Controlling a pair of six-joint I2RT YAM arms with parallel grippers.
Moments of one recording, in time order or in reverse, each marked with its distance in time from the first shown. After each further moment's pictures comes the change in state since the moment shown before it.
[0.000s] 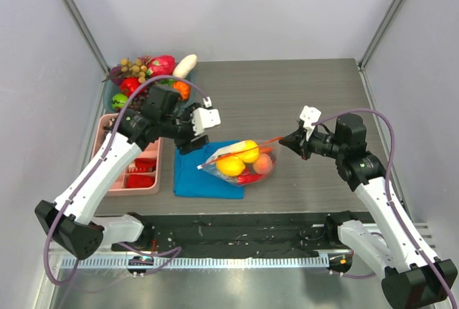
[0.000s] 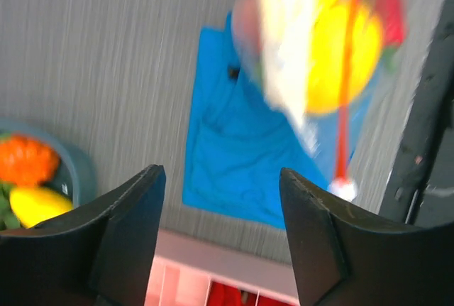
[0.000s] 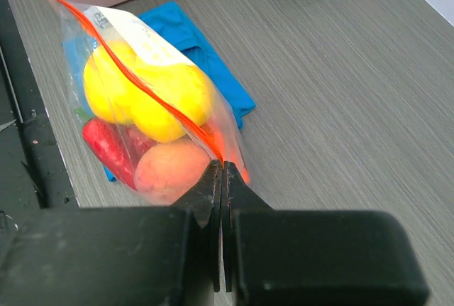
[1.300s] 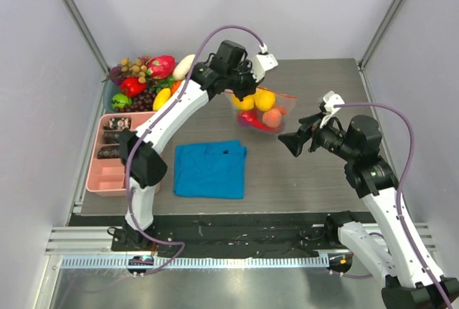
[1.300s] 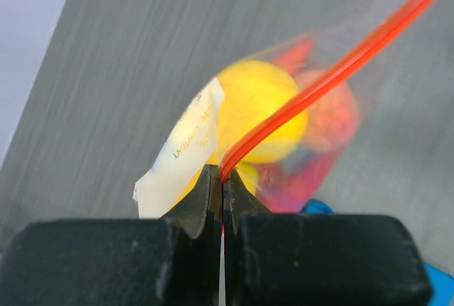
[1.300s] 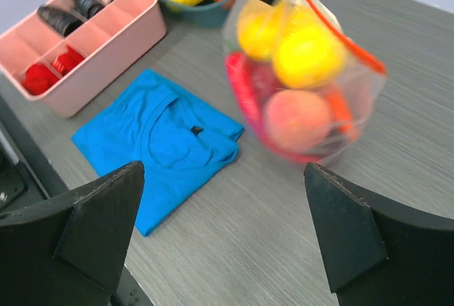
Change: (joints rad) left arm -0.173 0.724 0.748 0.186 -0.114 -0.341; right arm -0.002 -0.071 0.063 0.017 0.200 0.385
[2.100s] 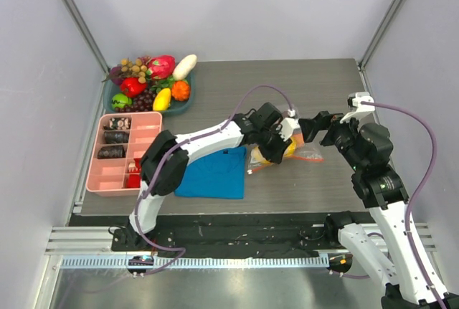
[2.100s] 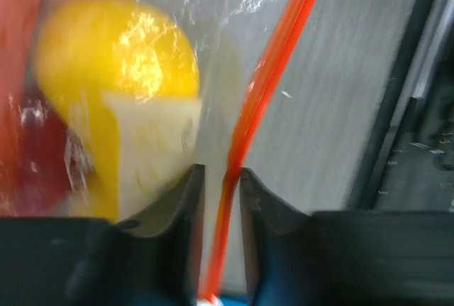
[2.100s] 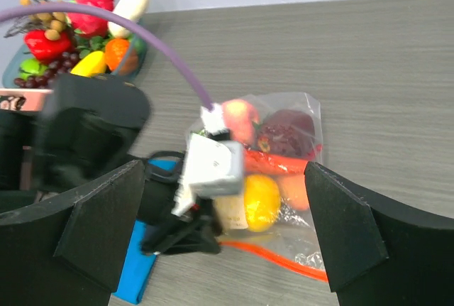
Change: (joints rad) left arm -0.262 0.136 -0.381 0.272 0.111 -0.331; right arm 0.000 -0.099 0.034 -0.060 0.475 0.232
